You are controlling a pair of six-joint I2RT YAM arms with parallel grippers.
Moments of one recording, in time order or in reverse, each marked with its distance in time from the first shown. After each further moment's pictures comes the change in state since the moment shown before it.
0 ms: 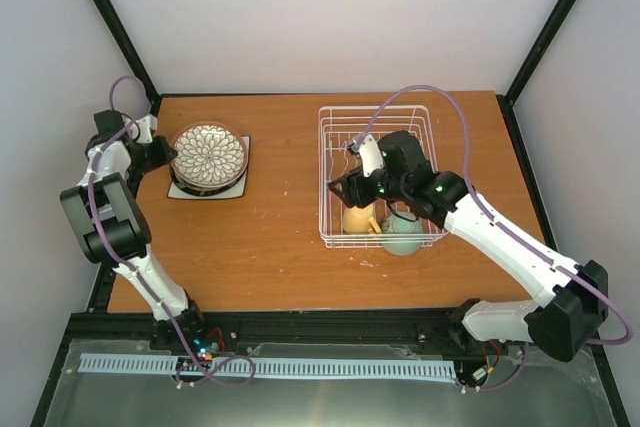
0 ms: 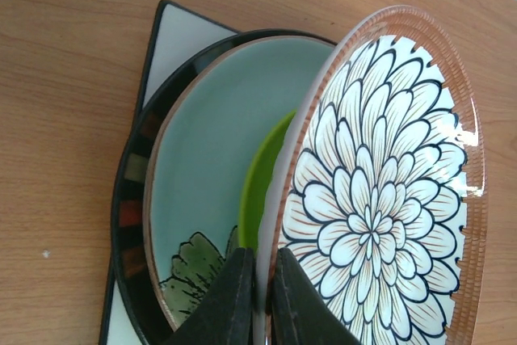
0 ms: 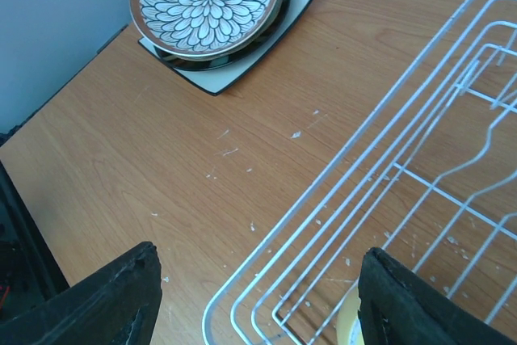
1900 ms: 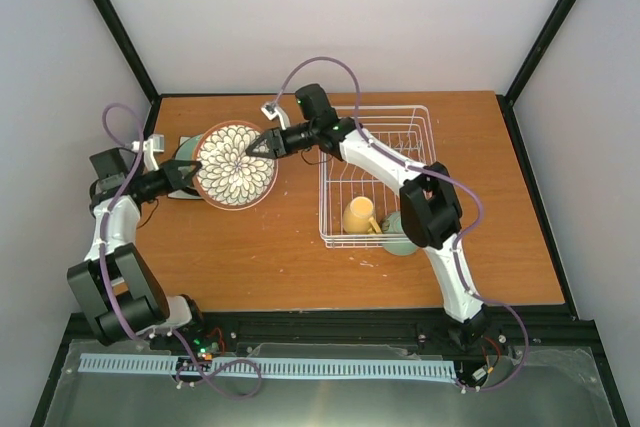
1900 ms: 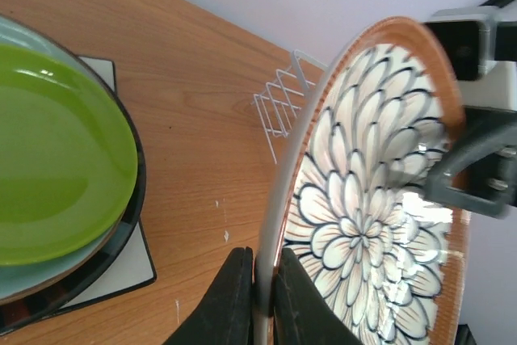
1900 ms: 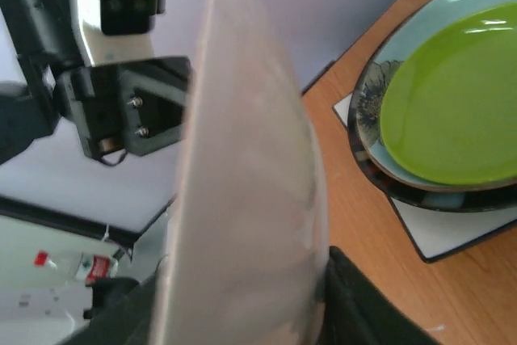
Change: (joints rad) left arm 0.031 -0.515 -0.525 0.248 0.578 -0.122; right arm 0.012 0.982 0.842 0.268 -0.742 0.263
